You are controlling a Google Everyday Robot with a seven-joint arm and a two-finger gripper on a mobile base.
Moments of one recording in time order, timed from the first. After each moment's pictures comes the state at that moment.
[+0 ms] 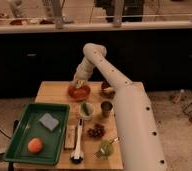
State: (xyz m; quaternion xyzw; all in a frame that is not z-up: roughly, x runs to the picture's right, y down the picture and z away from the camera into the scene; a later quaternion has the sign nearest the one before) arm -0.099 -0.018 0.897 -0.27 -0.35 -0.28 0.85
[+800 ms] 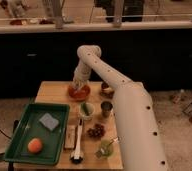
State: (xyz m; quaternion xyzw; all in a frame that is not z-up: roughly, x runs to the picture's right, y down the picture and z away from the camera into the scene) arm -0.094 -0.009 0.903 -0.24 -0.32 -0.39 0.83
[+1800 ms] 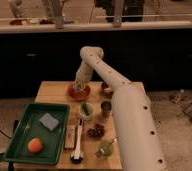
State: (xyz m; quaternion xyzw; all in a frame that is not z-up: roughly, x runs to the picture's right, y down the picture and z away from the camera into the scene) arm -0.087 0.001 0.912 -0.22 -0.36 -0.46 0.78
